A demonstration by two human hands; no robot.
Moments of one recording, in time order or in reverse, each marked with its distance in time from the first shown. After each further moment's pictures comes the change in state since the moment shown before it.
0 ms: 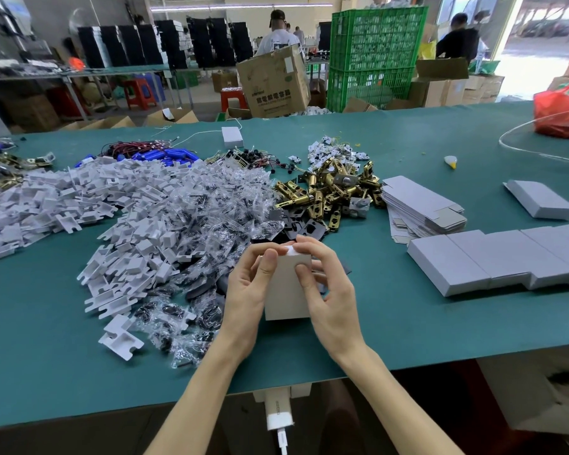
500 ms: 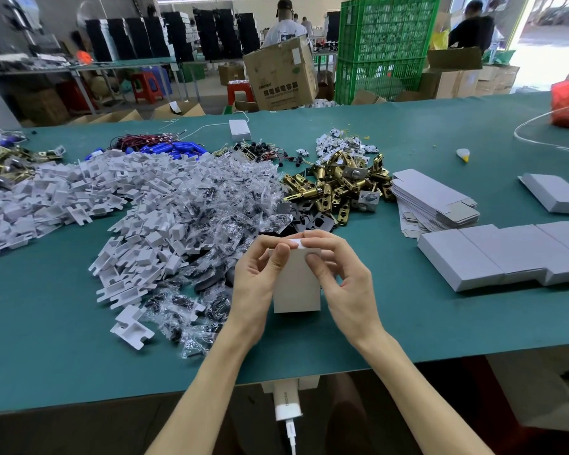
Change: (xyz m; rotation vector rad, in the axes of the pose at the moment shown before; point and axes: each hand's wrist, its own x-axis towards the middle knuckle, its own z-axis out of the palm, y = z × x) left_hand 0.002 0.009 0.003 -0.028 -0.023 0.014; right_hand 0.010 -0.002 -0.011 0.078 -0.060 0.005
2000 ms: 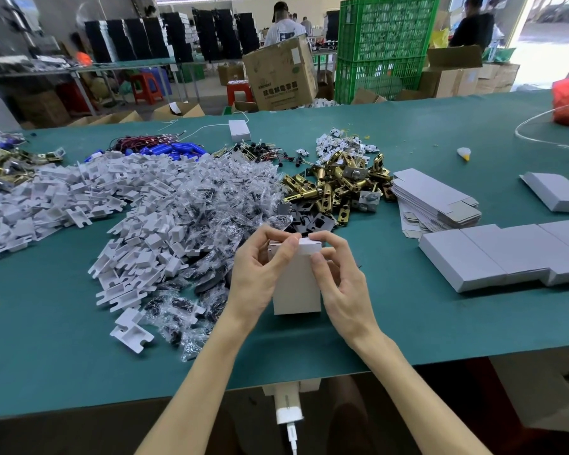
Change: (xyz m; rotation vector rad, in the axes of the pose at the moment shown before) left_hand 0.014 0.009 -0.002 0.249 0.022 0.019; right_hand -0.004 0.000 0.003 0.039 -0.015 0.175
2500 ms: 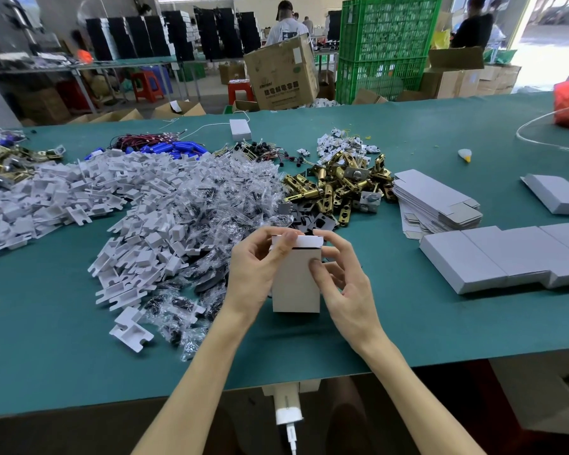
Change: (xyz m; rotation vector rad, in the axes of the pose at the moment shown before) left_hand 0.006 0.001 -0.002 -0.023 0.029 -0.049; right_hand -0.002 0.003 -0.002 0.007 0.000 -0.029
